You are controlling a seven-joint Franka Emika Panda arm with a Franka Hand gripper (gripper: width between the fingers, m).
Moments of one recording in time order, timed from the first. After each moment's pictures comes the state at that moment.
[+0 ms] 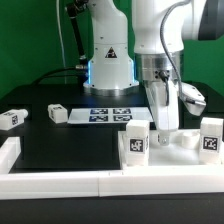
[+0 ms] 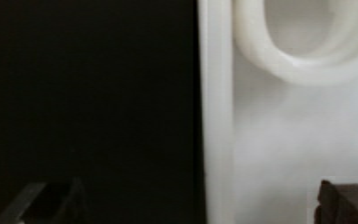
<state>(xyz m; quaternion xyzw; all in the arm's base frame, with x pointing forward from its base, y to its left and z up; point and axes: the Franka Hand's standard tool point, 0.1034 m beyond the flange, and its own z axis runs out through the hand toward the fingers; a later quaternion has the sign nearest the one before) 0.487 0.073 0.013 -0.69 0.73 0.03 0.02</state>
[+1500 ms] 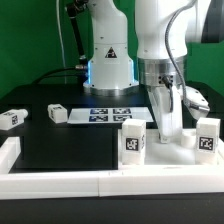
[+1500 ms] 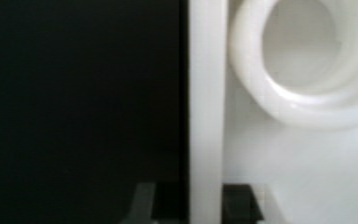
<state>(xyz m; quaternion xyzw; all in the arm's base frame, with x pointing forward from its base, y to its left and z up) 0.491 0.077 0.008 -0.69 0.73 0.04 0.01</state>
